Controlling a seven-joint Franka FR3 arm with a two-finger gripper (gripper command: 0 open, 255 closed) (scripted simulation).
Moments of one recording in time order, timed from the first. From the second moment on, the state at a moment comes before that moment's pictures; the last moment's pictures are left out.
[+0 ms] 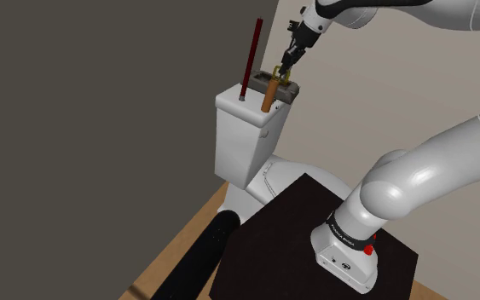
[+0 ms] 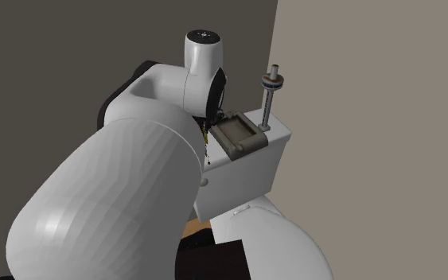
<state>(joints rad) -0.02 -0.39 -0.29 -2.19 0.01 2.07 -0.45</state>
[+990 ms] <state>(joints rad) -0.01 -0.38 -0.28 -1.98 0.01 1.87 -0.43</state>
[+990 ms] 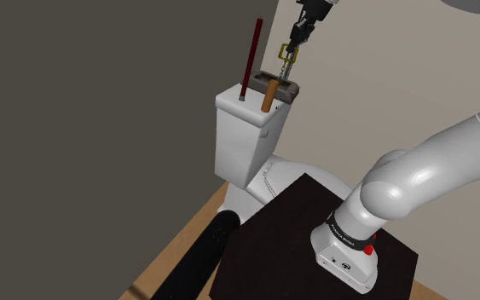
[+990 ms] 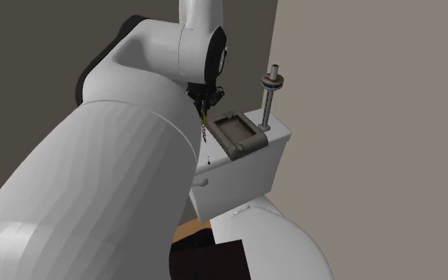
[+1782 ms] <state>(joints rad) -0.02 -0.14 -0.38 -1.66 0.09 1.77 -0.56</state>
